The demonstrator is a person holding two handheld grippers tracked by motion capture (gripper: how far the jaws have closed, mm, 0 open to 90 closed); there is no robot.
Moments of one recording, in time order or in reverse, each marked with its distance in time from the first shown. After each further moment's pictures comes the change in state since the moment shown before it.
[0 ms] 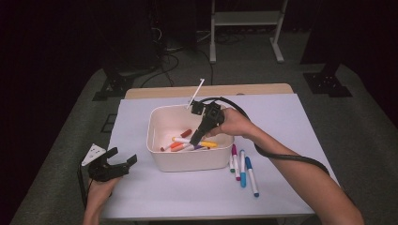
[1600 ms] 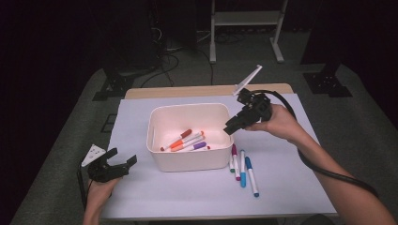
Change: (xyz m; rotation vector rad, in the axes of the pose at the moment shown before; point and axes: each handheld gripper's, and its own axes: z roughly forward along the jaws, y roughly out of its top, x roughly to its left) left arm -0.001 -0.001 -0.001 0.006 0.007 -0.005; right arm 0.032 -0.097 -0.093 -0.240 -0.193 0.063
